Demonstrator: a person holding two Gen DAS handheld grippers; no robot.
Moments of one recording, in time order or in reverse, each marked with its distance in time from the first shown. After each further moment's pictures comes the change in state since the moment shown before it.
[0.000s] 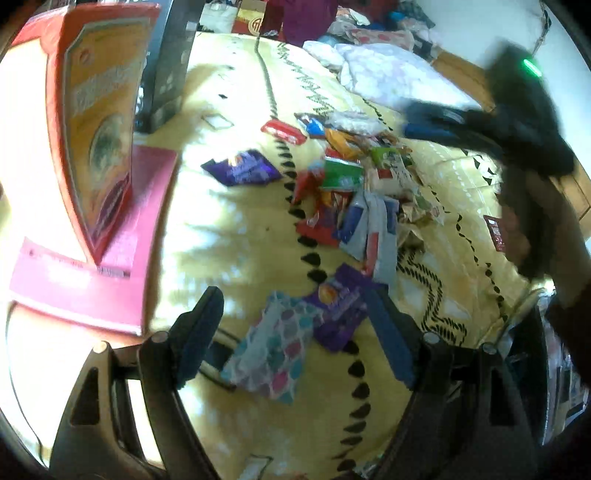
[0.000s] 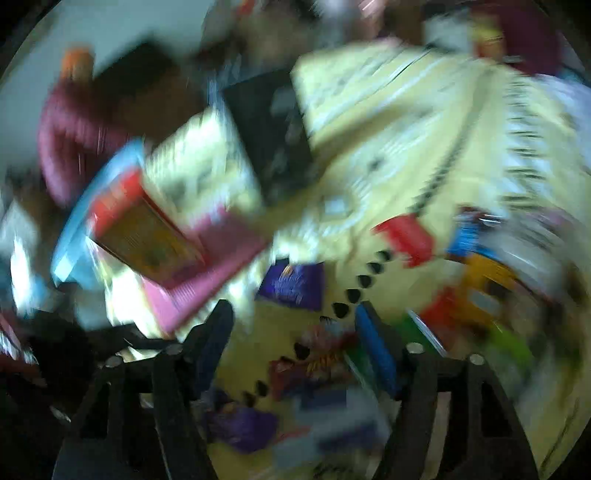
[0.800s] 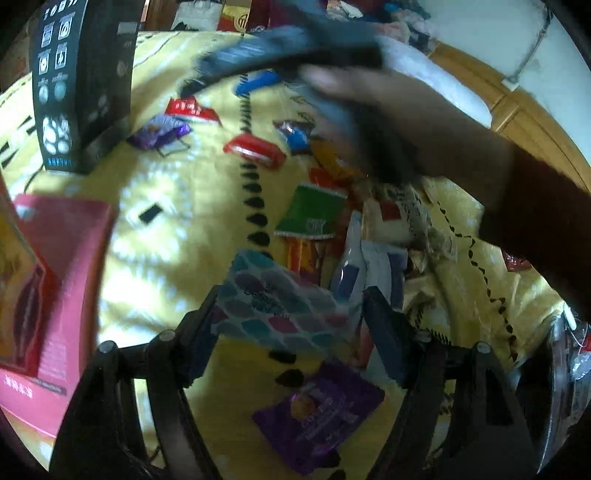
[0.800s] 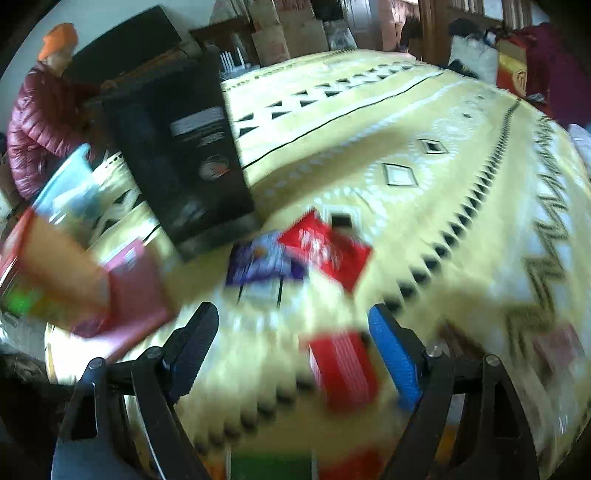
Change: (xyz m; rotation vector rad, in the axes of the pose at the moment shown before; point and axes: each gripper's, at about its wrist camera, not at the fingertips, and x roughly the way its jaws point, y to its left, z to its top) left arm 0.057 -0.014 0.058 0.033 0.014 -0.006; right arm 0.179 -0.039 0.133 -0.214 0.121 -0.048
